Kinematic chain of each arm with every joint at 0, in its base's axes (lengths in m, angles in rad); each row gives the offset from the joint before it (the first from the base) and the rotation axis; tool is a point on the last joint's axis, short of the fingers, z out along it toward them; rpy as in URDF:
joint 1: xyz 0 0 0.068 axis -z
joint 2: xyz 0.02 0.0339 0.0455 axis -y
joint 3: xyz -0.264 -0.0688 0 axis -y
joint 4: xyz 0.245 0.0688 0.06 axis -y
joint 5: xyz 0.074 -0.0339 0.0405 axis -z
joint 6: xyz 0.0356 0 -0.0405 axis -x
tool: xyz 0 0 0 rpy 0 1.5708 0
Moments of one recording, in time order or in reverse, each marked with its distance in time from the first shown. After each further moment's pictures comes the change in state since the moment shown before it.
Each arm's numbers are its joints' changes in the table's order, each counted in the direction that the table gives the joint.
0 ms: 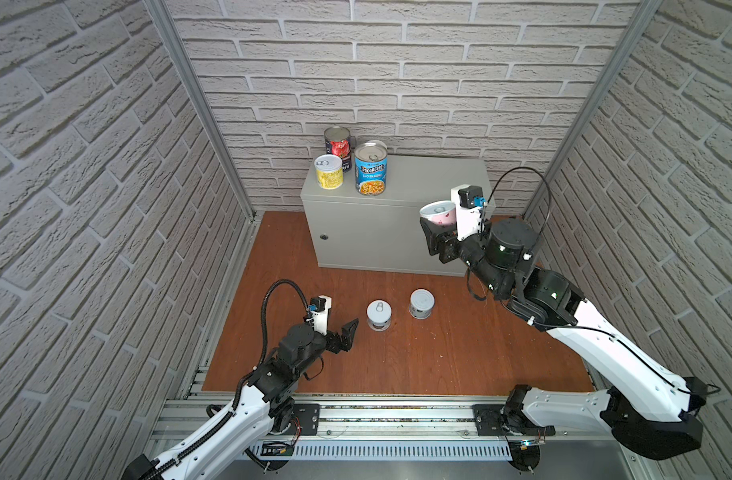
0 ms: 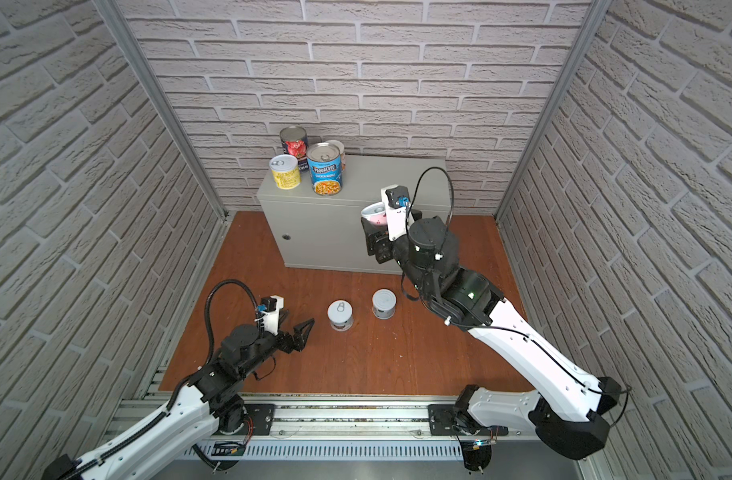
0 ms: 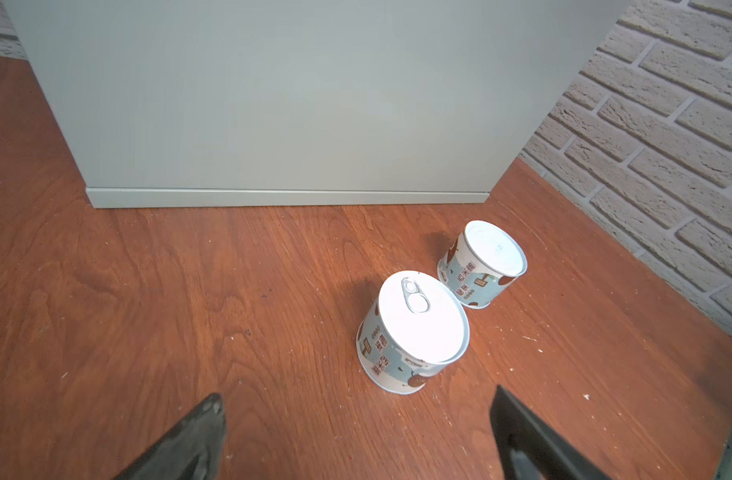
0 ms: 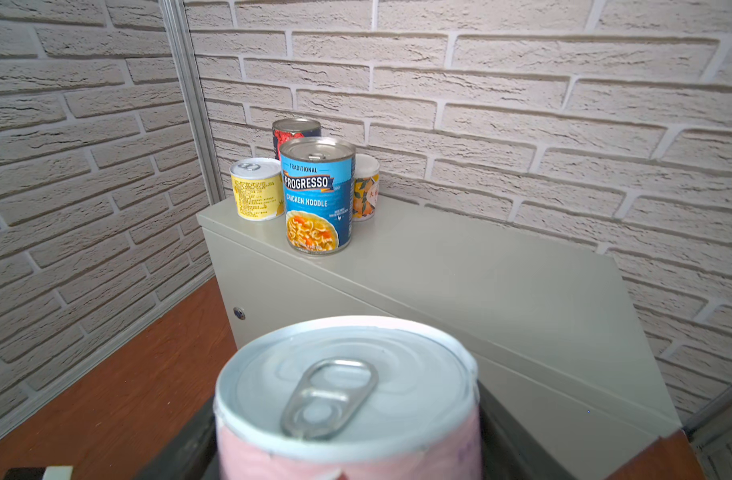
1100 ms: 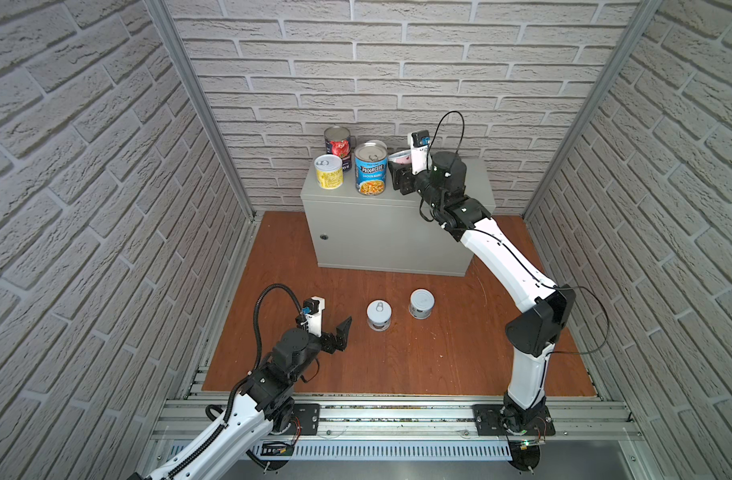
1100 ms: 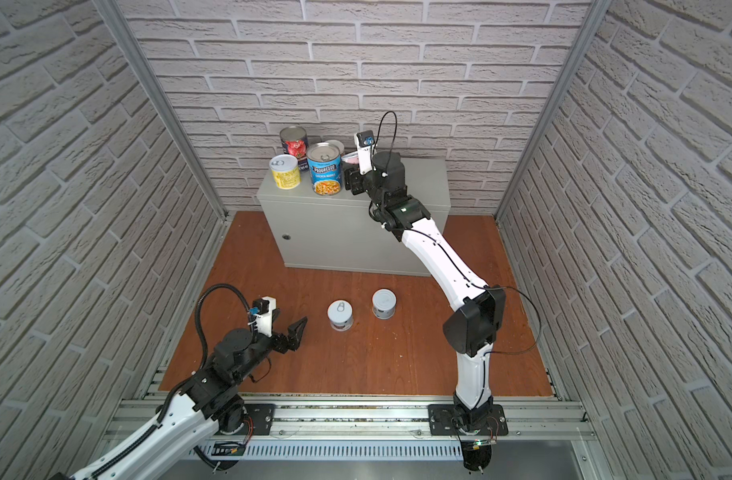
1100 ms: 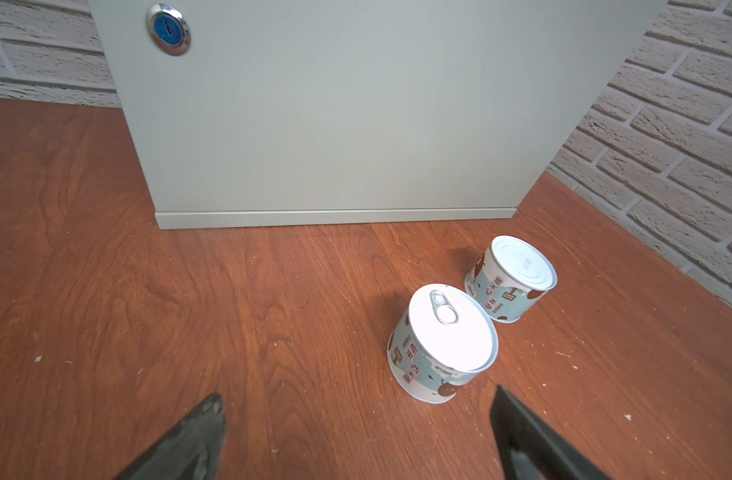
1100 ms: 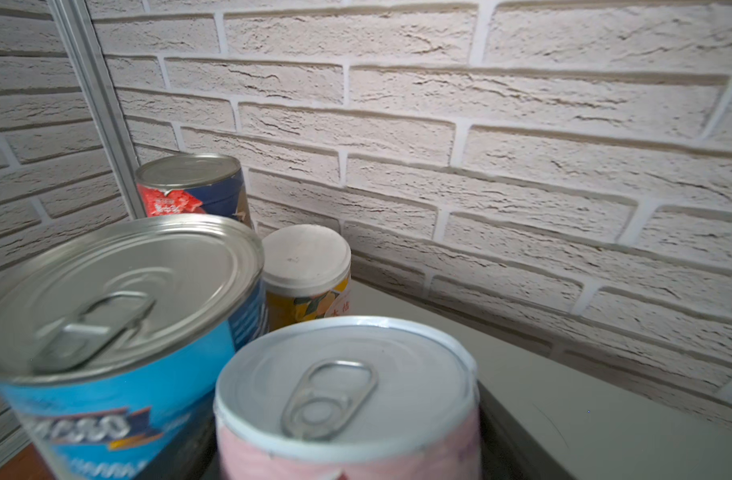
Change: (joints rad) left arm -0.001 0.110 0.000 -0.100 -0.091 -0.039; right arm 0.300 -0.751 0.618 0.192 -0.248 0.026
